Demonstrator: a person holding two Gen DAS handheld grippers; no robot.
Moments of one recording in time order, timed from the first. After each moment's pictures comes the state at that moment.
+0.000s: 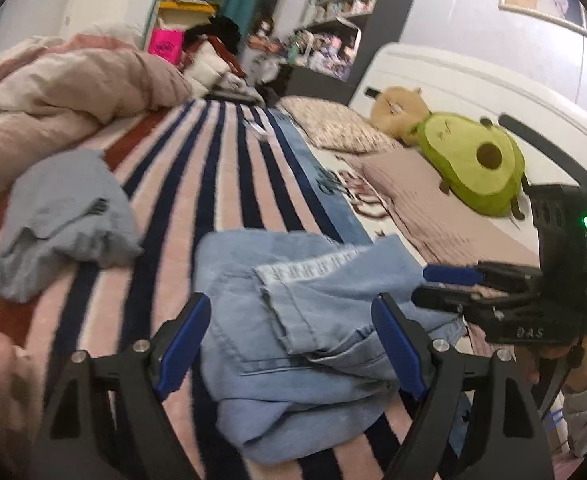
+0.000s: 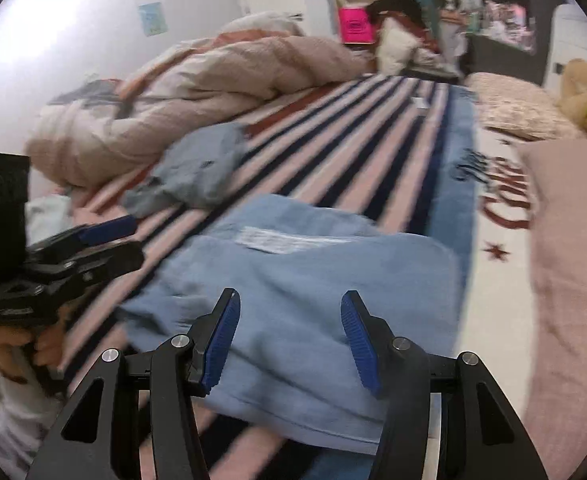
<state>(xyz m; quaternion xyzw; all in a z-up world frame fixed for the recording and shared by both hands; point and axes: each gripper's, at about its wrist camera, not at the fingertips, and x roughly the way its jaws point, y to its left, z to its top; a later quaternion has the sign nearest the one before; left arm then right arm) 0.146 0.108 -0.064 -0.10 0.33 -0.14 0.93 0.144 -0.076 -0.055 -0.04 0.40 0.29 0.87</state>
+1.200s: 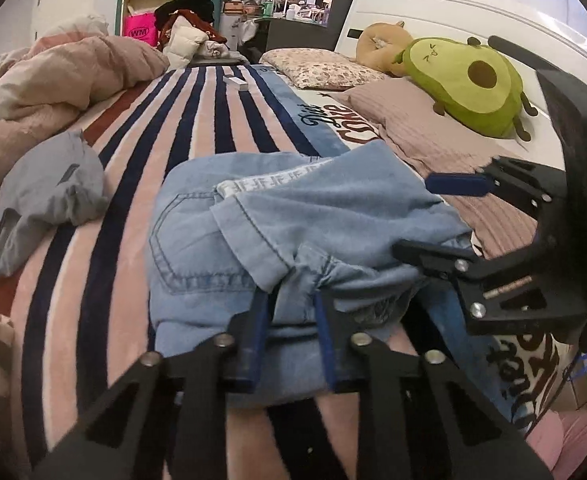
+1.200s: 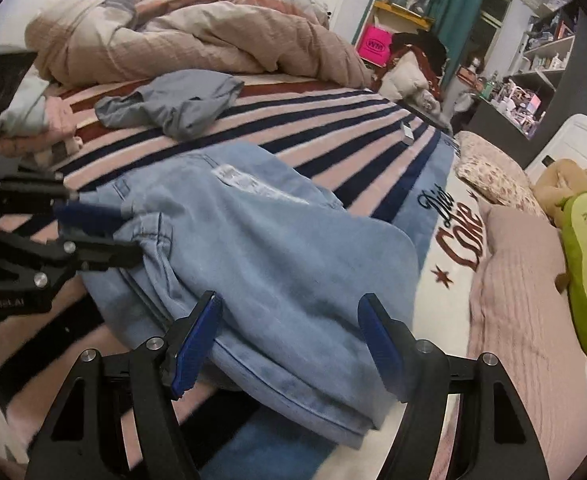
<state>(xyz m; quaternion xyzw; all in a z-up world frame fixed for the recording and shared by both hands) 0.118 0.060 -0.105 -0.02 0.39 -0.14 0.91 0.109 -0.053 -0.081 -0.25 0.35 0.24 0.87</state>
